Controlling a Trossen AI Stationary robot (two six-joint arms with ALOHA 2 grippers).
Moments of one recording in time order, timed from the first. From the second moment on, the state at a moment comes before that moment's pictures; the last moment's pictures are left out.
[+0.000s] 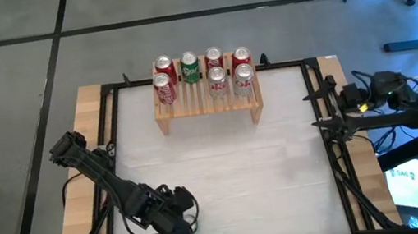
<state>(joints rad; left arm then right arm) -0.68 1.75 1.65 -1.08 -0.14 -1.18 -0.05 0.21 0.71 -0.57 -0.13 0.00</state>
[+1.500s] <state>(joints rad) -0.68 1.83 1.57 -0.98 -0.09 -1.16 -0.05 0.01 0.06 -0.06 0.00 0.00</state>
